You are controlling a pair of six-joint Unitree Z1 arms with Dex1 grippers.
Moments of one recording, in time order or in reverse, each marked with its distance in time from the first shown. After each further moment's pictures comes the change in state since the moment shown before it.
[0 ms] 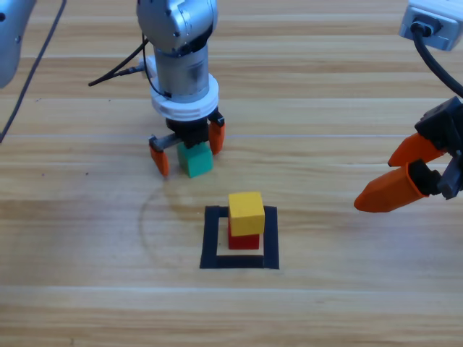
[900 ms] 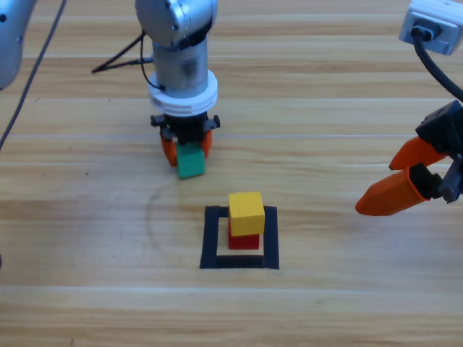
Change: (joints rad) arm 0 0.000 0.000 -0.047 0.059 -0.003 0.234; arm 1 0.000 0.000 0.008 0.000 0.000 0.000
